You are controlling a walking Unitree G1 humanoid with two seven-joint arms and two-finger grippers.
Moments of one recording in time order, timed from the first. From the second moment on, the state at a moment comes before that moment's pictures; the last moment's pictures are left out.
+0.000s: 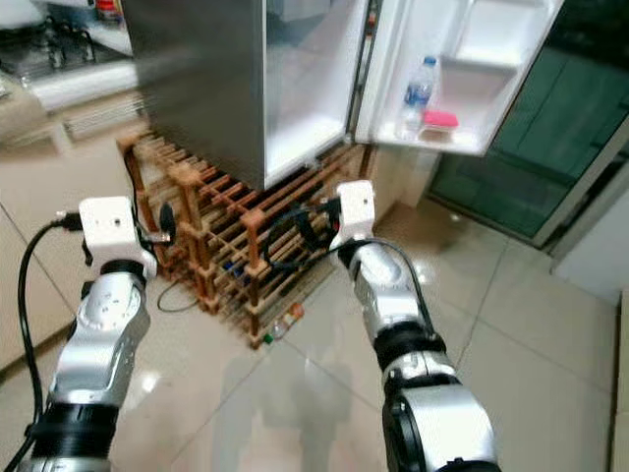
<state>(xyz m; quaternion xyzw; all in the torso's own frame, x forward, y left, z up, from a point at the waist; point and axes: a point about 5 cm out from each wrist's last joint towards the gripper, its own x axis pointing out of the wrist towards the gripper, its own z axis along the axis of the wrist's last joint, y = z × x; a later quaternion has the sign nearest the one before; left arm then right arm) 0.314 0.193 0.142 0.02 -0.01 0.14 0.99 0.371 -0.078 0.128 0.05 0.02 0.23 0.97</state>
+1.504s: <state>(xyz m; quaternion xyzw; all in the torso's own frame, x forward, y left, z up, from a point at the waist) 0.311 0.188 0.144 0.01 -0.02 0.11 0.99 0.368 -0.085 0.126 -0.02 0.00 0.23 0.97</state>
